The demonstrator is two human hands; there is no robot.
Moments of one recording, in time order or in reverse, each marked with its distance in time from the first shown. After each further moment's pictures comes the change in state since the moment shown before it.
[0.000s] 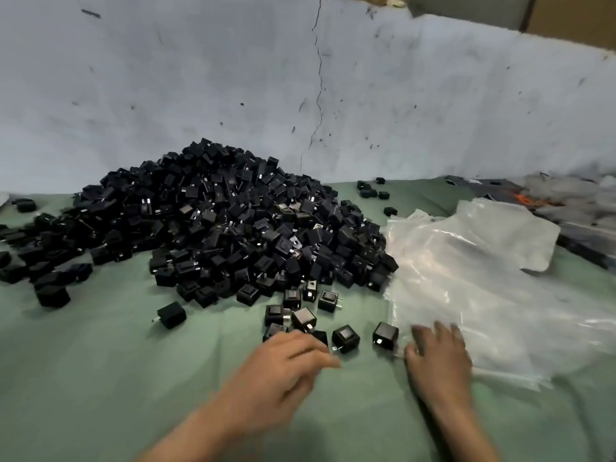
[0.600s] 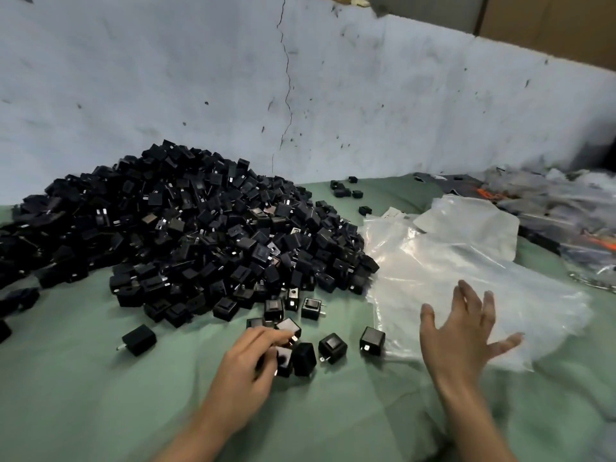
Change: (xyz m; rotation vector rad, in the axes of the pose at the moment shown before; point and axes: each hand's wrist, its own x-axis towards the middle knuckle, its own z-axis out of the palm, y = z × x) left_hand -0.006 -0.047 0.036 -0.236 0.296 -0.416; right_hand 0.020 -0.011 -0.031 0.074 0.299 0.271
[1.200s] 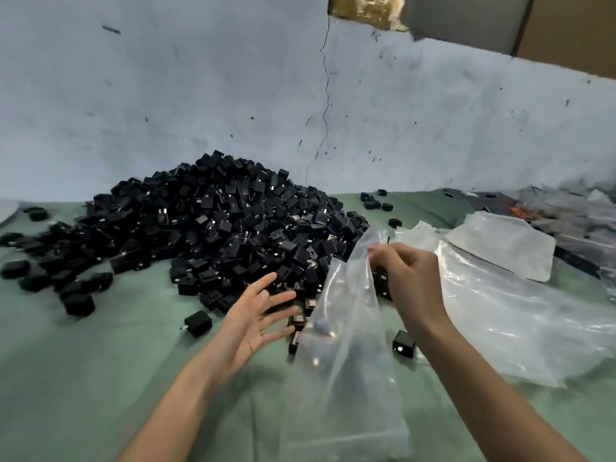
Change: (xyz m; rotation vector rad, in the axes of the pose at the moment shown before) left_hand 0.020 0.004 -0.078 -1.124 -0.029 -0.634; right_hand -0.030 -0.139 -0.059 0.946 -0.399 -0.263
